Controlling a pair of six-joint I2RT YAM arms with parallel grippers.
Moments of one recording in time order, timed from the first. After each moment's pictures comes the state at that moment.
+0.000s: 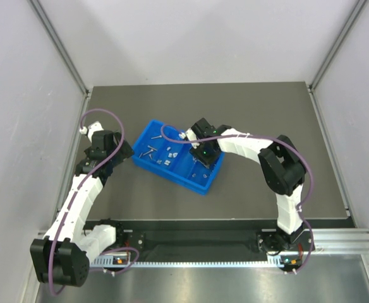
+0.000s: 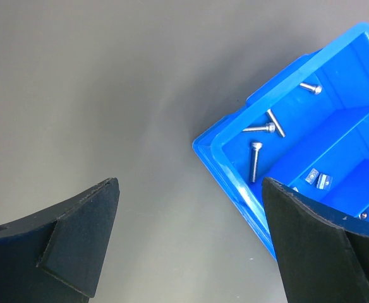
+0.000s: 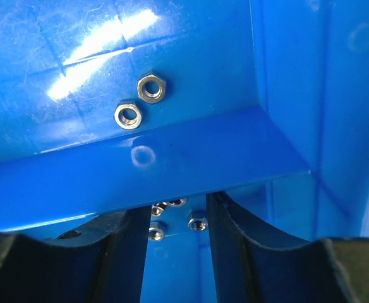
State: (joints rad) left arm -0.09 0.99 0.80 -0.52 -0.25 -0.57; right arm 0.72 1.98 1.41 -0.63 -0.01 -0.18
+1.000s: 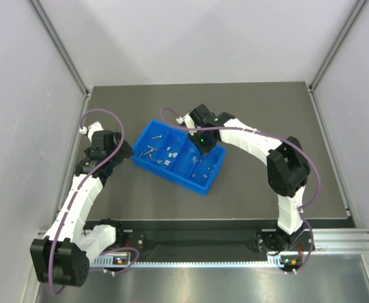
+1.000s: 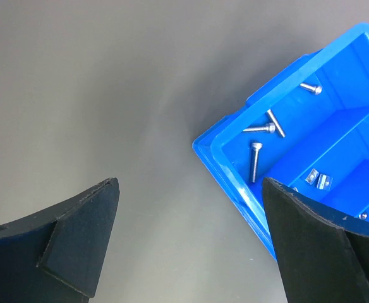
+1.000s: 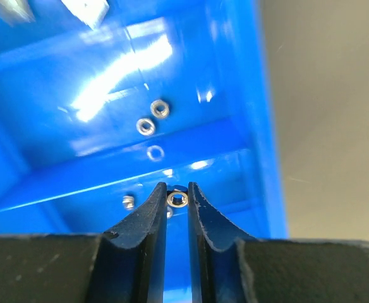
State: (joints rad) left arm -0.09 0.99 0.80 -0.52 -0.25 -0.57; right arm 0.72 1.96 1.60 -0.77 -0.03 -0.12
